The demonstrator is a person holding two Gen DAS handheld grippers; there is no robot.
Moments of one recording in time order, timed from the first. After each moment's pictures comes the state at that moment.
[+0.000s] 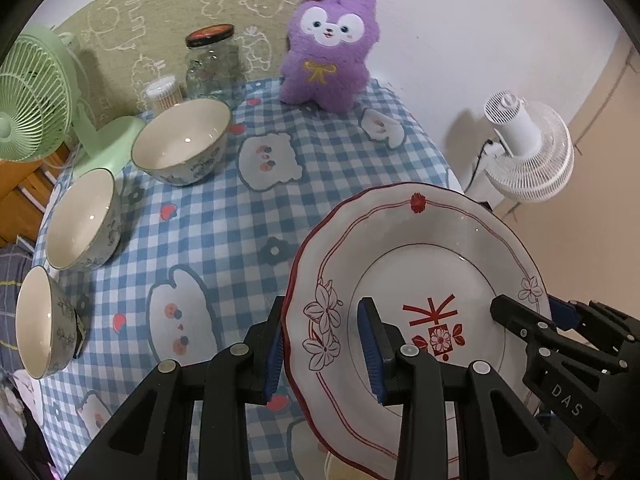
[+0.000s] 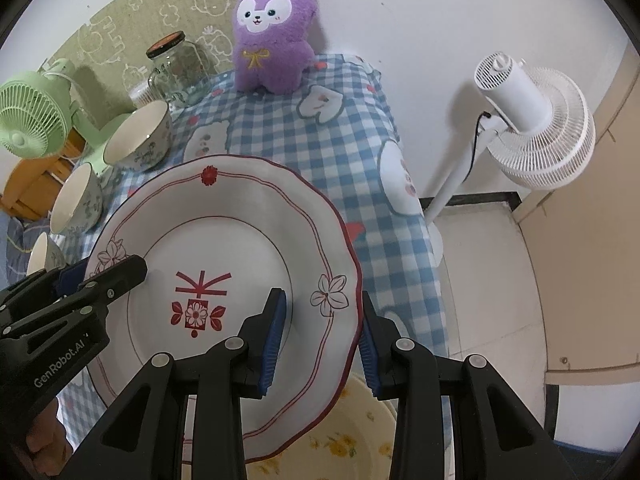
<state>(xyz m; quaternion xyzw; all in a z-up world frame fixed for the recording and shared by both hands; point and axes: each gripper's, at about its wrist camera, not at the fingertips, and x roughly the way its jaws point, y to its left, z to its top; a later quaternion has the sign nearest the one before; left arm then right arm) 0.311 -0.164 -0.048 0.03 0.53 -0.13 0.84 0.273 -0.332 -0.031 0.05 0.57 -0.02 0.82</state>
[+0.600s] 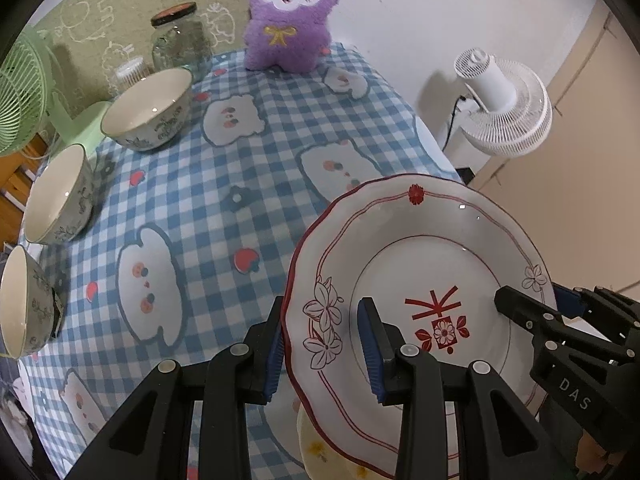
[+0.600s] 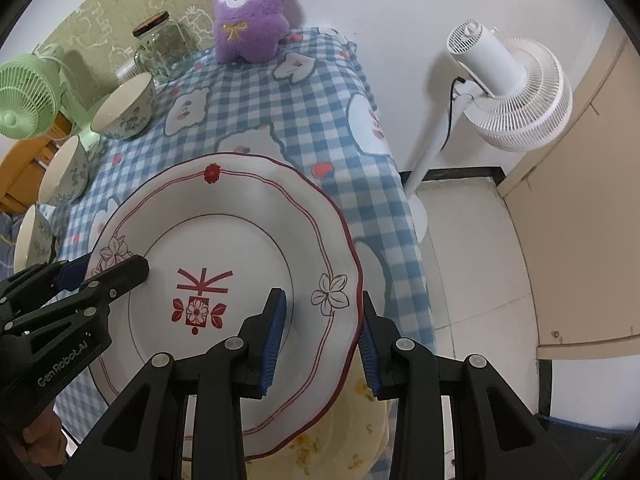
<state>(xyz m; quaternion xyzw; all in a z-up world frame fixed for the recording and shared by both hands) 0.273 -0.179 -0.070 0.05 0.56 -0.17 0.81 0.226 -0.341 -0.043 0.05 0.59 -0.05 0.80</state>
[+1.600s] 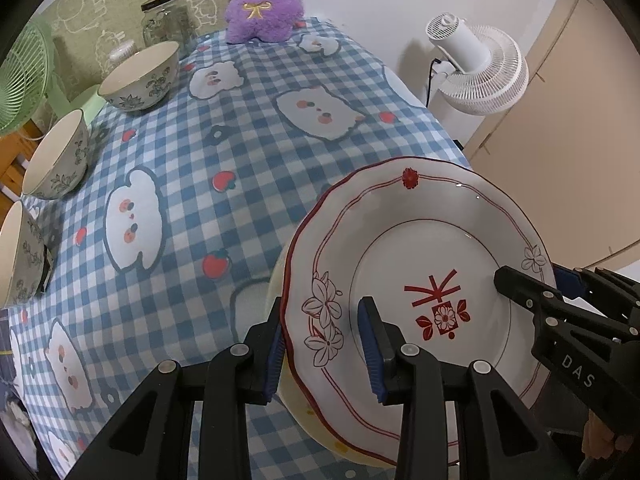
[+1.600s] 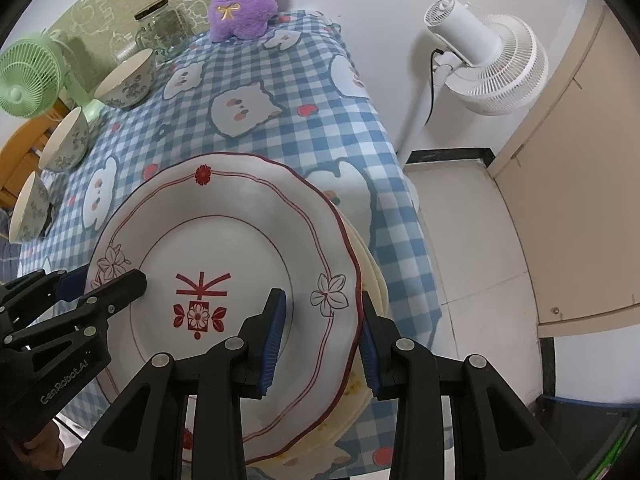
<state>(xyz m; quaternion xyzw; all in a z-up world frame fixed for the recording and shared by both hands) 0.205 -0.179 -0.088 0.08 0.56 -0.19 0.80 0.158 -0.339 -0.059 0.06 0.59 -0.07 0.80</state>
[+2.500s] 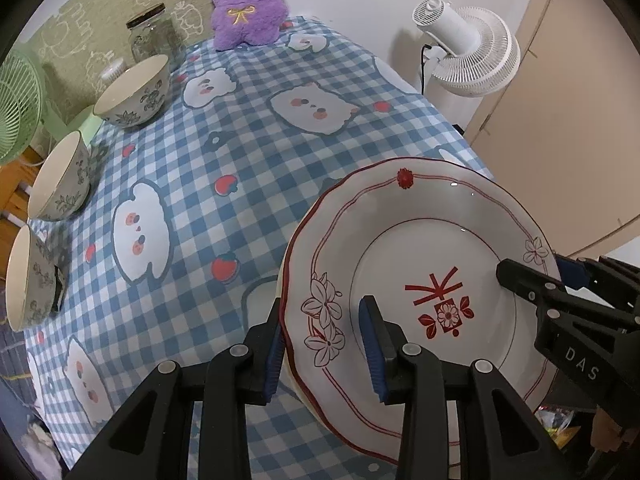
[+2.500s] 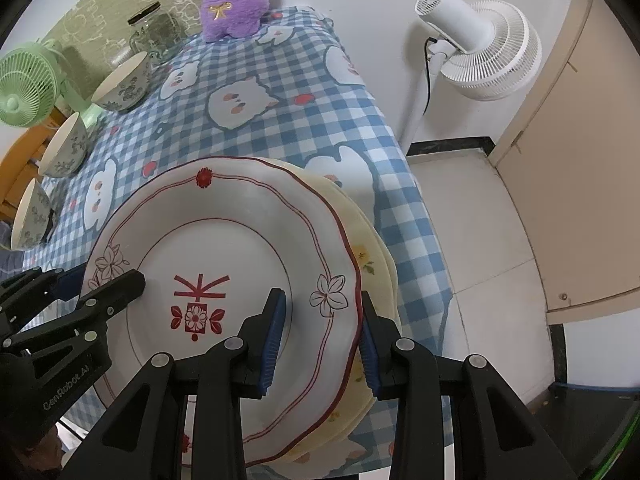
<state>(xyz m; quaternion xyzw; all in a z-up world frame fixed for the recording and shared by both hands) 0.202 -0.179 -0.089 0.13 0.56 -0.20 0.80 0.153 -0.335 -0.066 0.08 0.59 -0.08 0.80</state>
